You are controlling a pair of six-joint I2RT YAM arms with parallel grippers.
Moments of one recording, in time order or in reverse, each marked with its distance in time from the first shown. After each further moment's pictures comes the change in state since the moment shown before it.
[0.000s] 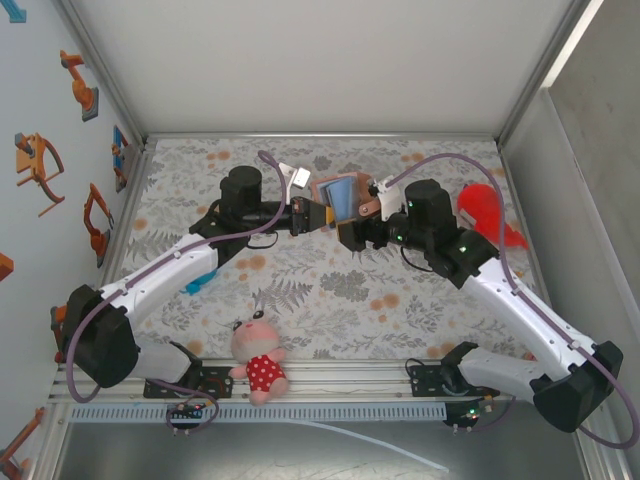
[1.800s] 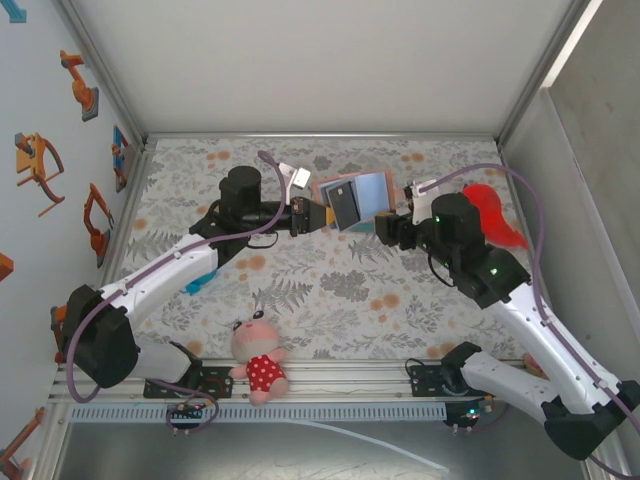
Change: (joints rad) left arm 0.001 -0.001 -0.005 0.020 0.027 -0.003; right arm -0.025 -0.179 -0.018 -0.143 0.379 -0.011
